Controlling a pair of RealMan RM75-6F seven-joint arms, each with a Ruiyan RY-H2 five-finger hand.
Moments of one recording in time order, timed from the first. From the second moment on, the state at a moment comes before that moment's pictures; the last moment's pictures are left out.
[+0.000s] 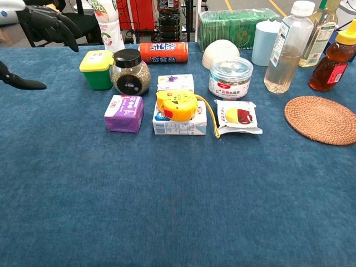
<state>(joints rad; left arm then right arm) -0.69 -1.05 0.01 -1.77 1.48 1.09 0.03 0.17 -1.11 0.11 -1.87 -1.47 1.32 -0.17</state>
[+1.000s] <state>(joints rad) -0.63 -0.97 -0.06 -1.79 1.46 1.10 -0.01 0.61 -1.47 0.26 -1.69 -1.21 0.94 -0.27</state>
